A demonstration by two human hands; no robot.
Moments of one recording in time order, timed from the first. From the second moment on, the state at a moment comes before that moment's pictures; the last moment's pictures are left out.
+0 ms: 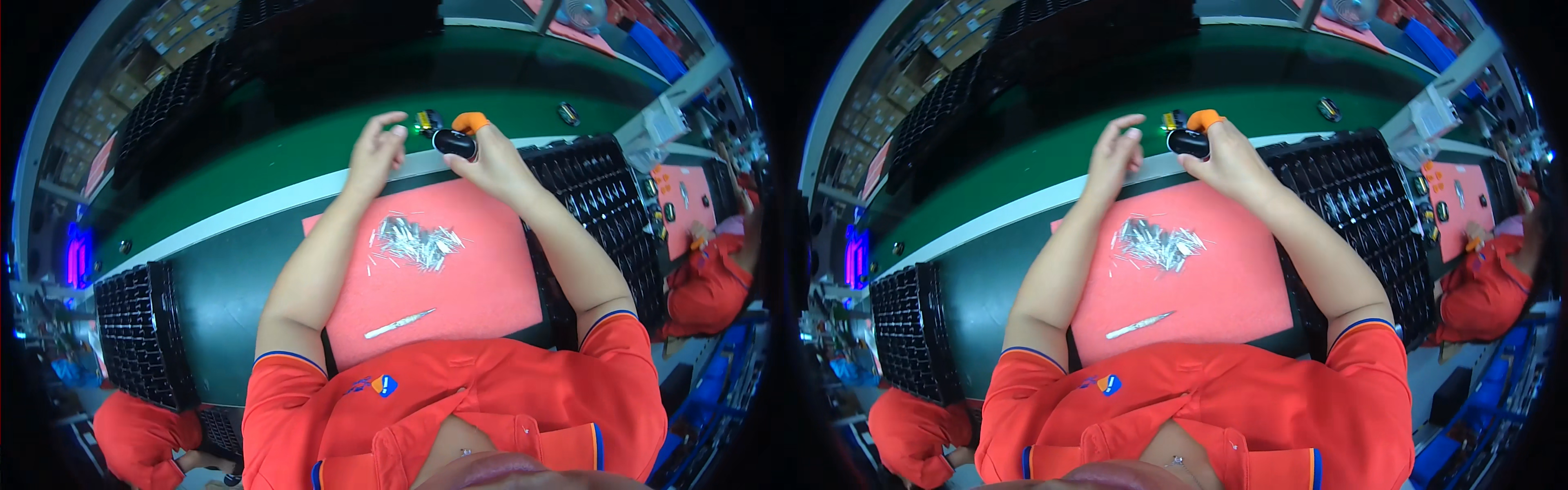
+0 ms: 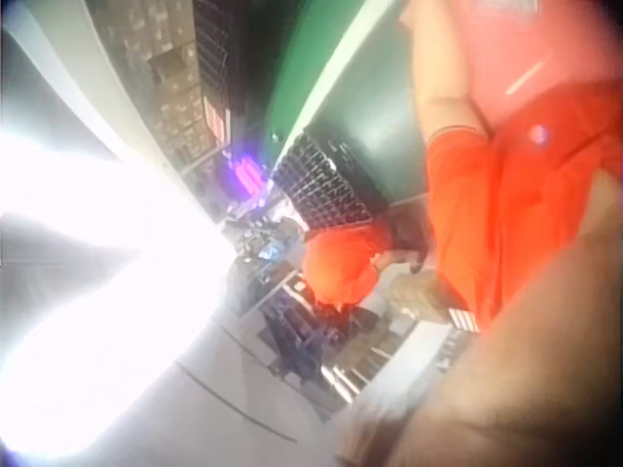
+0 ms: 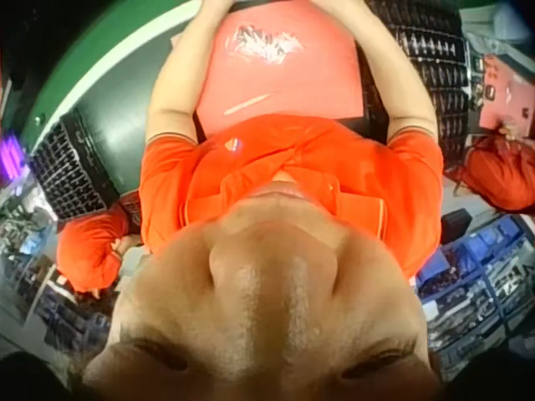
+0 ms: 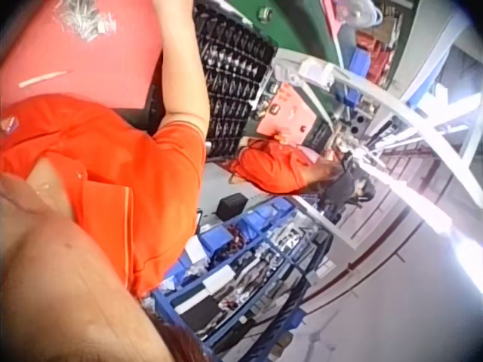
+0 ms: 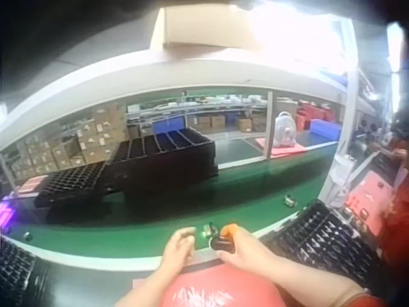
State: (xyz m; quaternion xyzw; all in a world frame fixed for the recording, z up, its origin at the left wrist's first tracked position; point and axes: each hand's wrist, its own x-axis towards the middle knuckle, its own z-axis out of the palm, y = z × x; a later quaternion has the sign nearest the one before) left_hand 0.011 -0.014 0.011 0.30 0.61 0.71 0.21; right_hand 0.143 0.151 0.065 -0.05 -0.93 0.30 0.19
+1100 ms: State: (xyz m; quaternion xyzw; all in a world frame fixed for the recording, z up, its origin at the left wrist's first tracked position) left_hand 0.016 -0.006 -0.003 0.32 0.62 0.67 0.25; right_hand 0.119 0.153 0.030 -0.16 -0.68 0.72 0.01
